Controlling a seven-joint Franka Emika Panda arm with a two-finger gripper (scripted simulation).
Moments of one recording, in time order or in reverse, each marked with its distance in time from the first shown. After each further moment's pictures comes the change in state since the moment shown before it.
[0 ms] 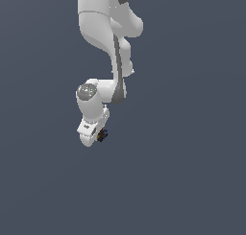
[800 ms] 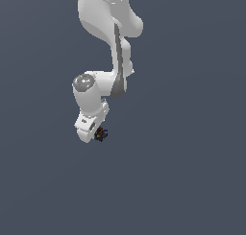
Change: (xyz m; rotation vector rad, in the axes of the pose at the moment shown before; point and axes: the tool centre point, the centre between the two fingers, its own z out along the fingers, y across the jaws) arm -0.001 -0.002 -0.038 0.008 -0.002 0.005
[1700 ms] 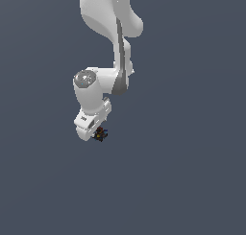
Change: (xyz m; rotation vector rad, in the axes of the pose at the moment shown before) arm 0.007 -0.001 -0.016 -0.002 -0.004 0.095
